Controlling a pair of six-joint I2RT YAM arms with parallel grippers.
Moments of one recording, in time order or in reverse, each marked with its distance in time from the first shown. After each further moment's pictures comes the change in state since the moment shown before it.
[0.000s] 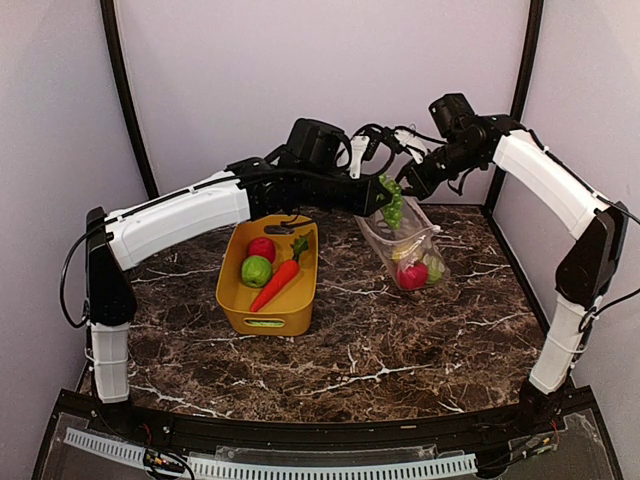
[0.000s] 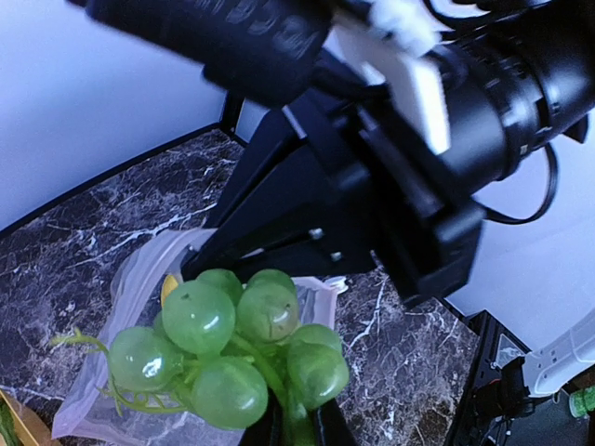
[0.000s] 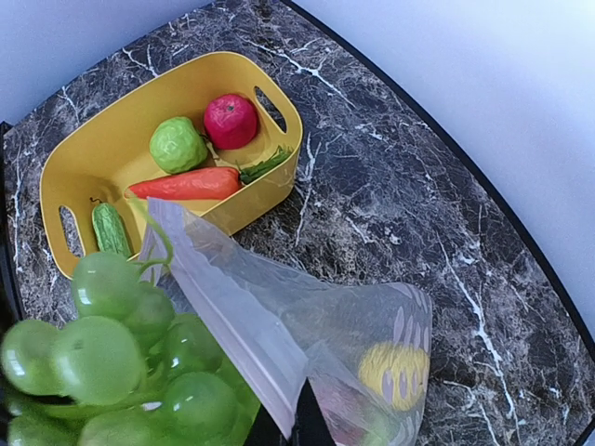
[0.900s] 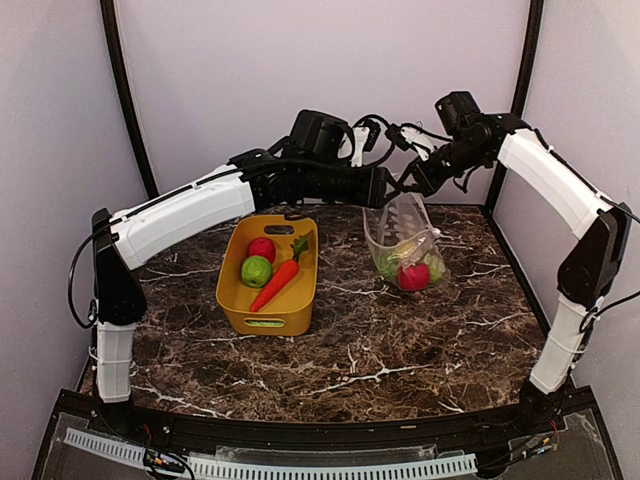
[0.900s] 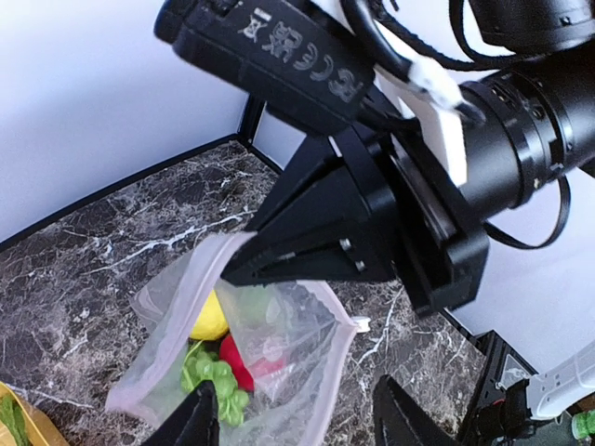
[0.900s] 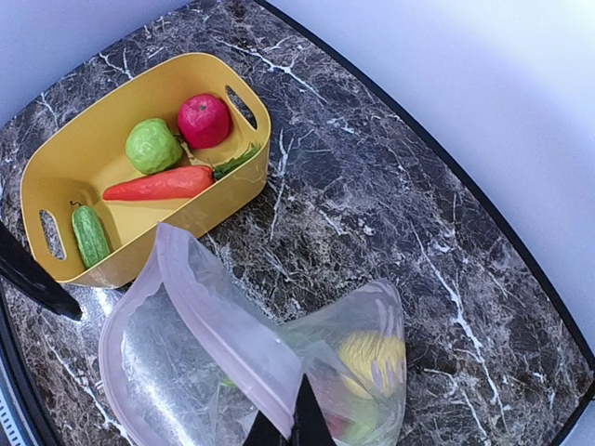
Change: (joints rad) left arm 0.000 0.074 0.137 -0.070 -0.071 -0.026; right arm -0.026 -0.011 0.003 -0.002 0.042 0.000
